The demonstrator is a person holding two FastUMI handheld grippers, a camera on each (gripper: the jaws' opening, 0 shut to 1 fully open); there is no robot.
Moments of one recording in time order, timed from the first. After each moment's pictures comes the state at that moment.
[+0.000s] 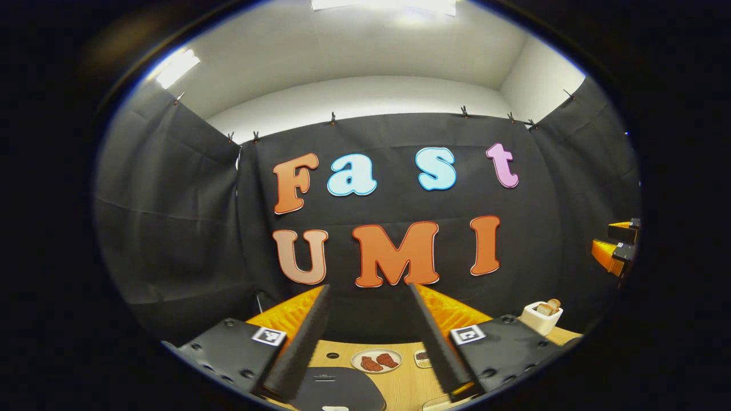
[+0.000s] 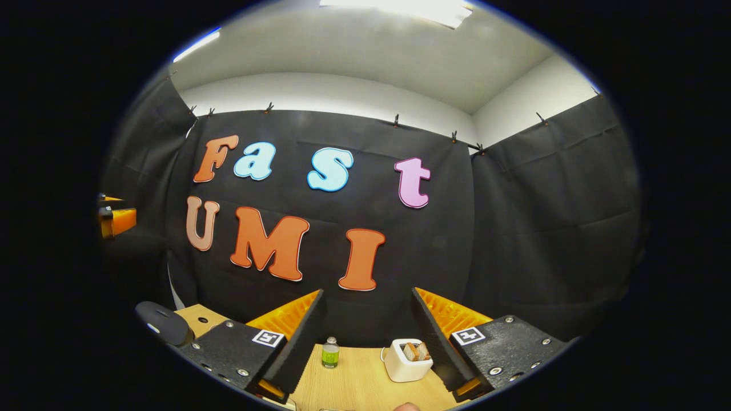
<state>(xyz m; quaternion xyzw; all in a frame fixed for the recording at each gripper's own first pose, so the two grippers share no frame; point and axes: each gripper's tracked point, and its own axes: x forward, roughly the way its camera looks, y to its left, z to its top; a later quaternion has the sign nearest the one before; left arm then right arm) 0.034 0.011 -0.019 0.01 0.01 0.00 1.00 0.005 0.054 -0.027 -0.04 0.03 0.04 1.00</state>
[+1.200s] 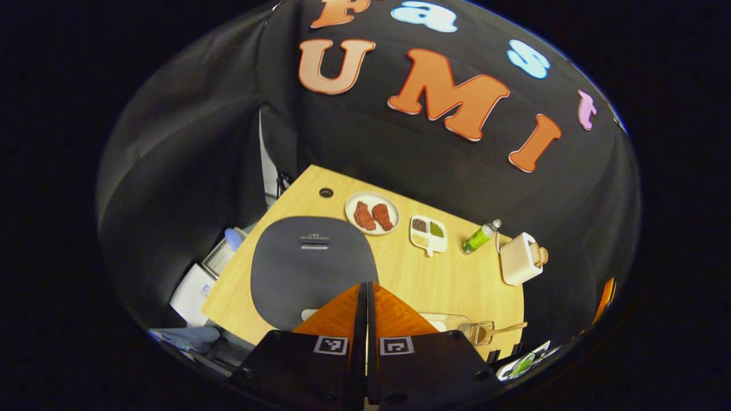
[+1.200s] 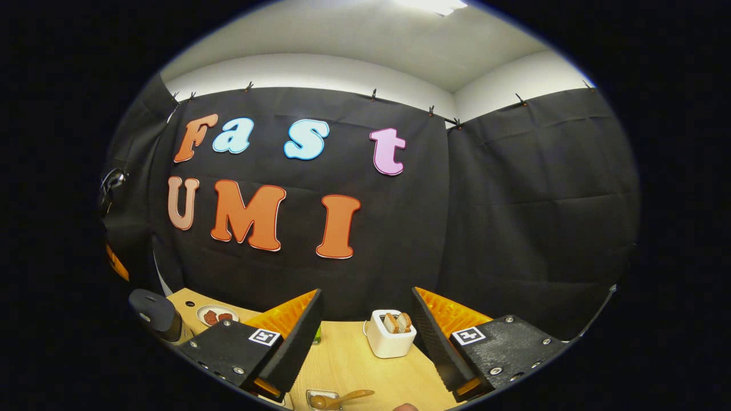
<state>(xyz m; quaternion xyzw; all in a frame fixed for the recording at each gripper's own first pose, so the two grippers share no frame) 0.000 0.048 -0.256 -0.18 0.51 0.02 0.84 -0.030 0.007 -0.078 -0.04 0.10 -0.02 0.99</state>
